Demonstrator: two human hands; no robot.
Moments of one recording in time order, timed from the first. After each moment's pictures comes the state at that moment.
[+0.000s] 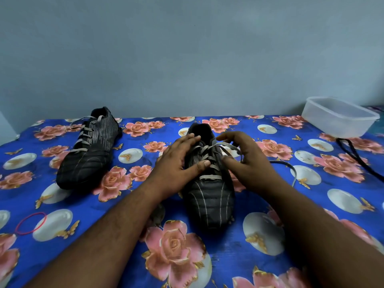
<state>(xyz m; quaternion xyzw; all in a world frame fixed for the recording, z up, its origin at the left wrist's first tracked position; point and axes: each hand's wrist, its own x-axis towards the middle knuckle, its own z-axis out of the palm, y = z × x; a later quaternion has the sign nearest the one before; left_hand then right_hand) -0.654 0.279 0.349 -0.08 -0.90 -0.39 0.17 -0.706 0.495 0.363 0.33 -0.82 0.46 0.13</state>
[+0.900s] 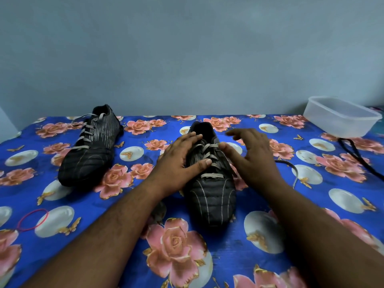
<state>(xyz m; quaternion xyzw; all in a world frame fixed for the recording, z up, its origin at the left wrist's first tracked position) -0.656 0.278 0.347 -0.08 -0.91 -0.38 0.17 -0.711 0.493 0.359 0.24 -0.87 0.38 0.23</state>
